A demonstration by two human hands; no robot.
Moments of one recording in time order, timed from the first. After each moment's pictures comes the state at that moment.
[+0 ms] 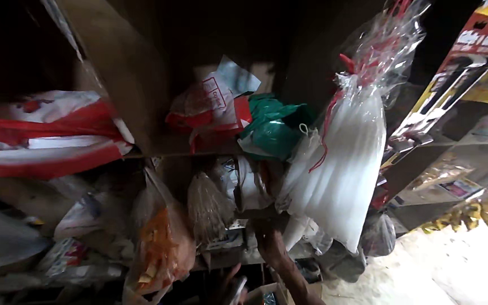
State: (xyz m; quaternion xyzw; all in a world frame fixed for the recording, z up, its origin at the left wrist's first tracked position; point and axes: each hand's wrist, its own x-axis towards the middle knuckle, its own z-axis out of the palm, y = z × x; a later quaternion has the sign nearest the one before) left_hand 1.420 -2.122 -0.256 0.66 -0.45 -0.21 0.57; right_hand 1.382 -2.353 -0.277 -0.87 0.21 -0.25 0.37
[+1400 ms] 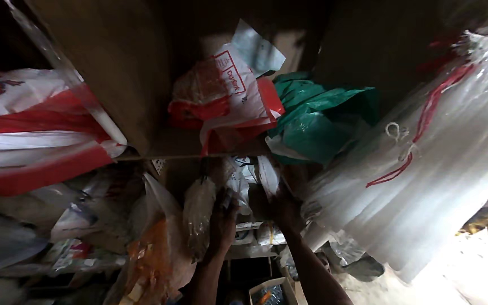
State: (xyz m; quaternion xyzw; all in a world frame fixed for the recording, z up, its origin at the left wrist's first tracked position) left_hand 1.564 -2.257 -0.249 0.72 -0.19 -0.13 0.65; right_hand 1.490 -2.430 -0.309 -0.82 0.43 -0.22 0.29
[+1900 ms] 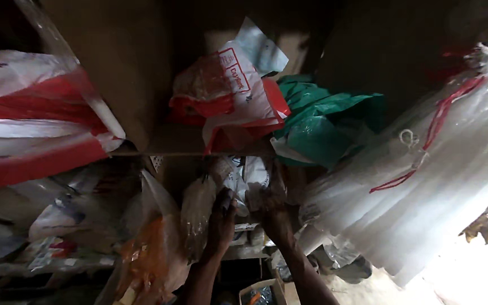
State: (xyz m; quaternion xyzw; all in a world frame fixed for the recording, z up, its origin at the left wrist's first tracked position) left_hand 1.566 -2.259 -0.251 0.73 -0.22 -0.13 0.63; right_hand 1.476 -2.399 -0.286 -0.90 0.22 -0.32 0.20
